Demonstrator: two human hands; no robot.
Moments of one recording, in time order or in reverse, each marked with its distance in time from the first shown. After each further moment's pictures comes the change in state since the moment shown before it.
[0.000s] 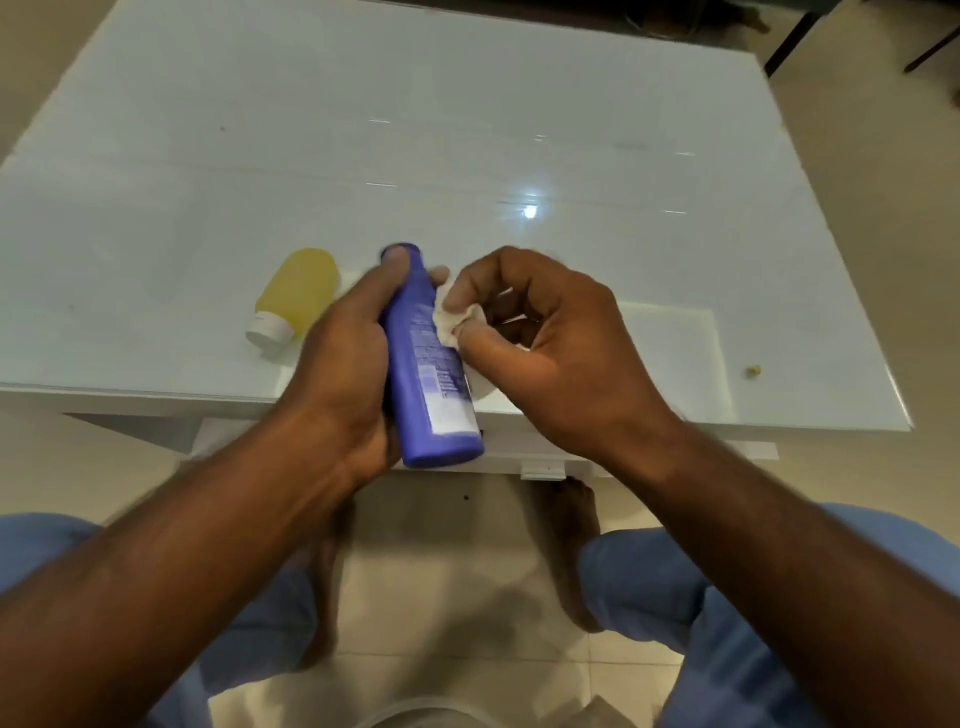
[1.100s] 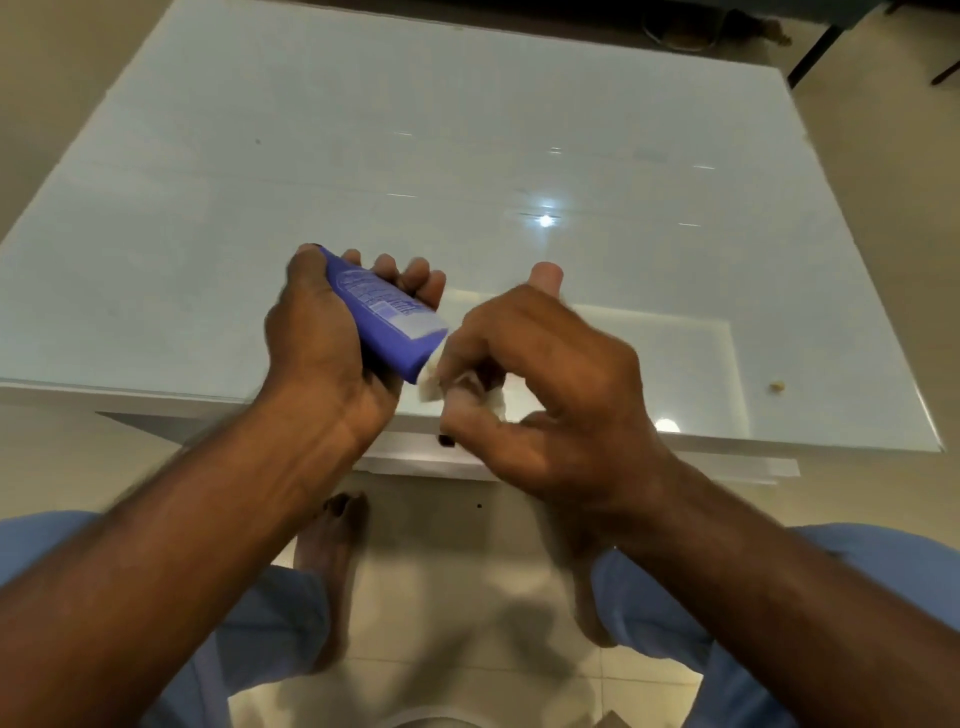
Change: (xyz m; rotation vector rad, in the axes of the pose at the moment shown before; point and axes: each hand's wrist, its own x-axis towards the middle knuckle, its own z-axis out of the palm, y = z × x) left_hand 0.023 0.020 -0.023 -0.380 0.281 0.158; right_hand -0.013 -0.008 0.016 -0.347 0.066 -0.543
